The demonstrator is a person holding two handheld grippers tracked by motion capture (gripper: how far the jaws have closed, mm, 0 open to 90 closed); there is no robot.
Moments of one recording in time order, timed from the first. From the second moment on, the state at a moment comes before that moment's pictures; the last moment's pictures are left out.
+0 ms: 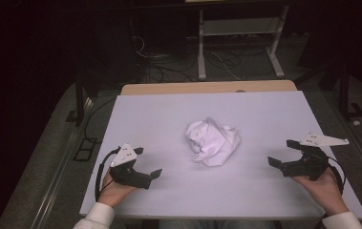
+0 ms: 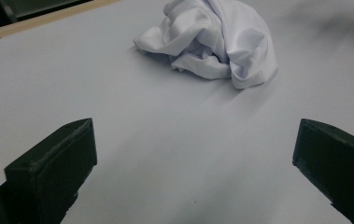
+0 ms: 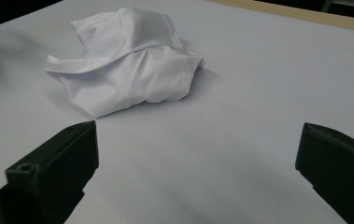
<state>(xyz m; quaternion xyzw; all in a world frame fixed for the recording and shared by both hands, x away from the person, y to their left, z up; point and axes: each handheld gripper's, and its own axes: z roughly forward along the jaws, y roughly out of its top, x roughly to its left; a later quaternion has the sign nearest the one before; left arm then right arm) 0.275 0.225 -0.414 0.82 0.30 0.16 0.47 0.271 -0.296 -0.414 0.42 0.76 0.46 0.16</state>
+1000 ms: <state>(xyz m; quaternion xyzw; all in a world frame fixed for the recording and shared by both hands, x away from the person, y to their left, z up) 0.312 0.212 -0.382 0.82 0.29 0.16 0.47 0.315 -0.276 -0.385 0.40 0.78 0.45 0.15</state>
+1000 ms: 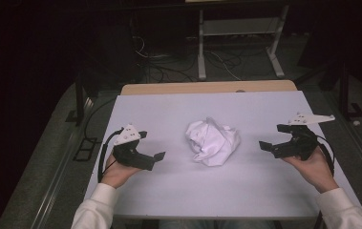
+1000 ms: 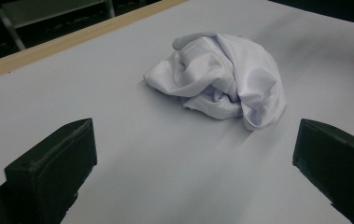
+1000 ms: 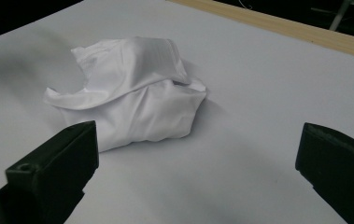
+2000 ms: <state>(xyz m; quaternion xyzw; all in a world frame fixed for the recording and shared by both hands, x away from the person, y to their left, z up) 0.349 0.185 -0.390 0.80 0.31 0.14 0.49 0.350 -0.239 -0.394 0.38 0.80 0.45 0.13</state>
